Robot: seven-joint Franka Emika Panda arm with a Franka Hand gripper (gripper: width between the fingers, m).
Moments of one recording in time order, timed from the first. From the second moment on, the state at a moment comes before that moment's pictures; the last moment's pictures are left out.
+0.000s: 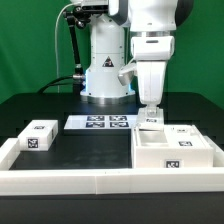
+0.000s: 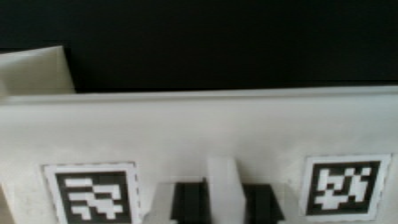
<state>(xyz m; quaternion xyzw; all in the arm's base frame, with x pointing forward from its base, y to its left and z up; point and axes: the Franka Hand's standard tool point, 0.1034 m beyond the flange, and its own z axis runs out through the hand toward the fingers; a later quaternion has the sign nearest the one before) 0.450 0.067 0.056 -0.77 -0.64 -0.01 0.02</state>
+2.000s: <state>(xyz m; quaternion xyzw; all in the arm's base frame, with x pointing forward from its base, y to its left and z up) 0.478 0.053 0.056 -0.70 -0.71 -0.01 0.01</state>
